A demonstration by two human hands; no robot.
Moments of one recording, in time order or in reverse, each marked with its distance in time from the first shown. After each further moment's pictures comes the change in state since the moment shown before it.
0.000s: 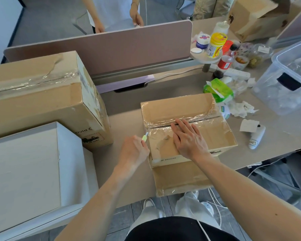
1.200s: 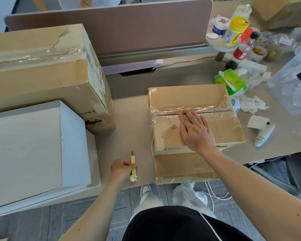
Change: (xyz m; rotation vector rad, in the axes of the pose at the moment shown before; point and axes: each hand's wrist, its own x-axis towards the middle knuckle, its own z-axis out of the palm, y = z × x) left_hand -0.059 -0.119 0.106 -0.429 -0.288 -0.777; right_hand -0.003 0.003 0.001 0.055 0.026 -0.002
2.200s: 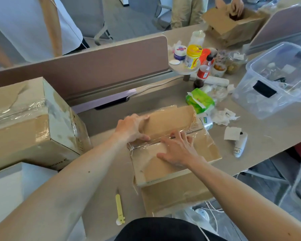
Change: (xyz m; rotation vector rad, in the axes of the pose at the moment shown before) left_hand 0.024 0.297 -0.029 0.866 0.045 0.929; right_hand 0.036 0.020 -0.042 0.036 -0.191 0.139
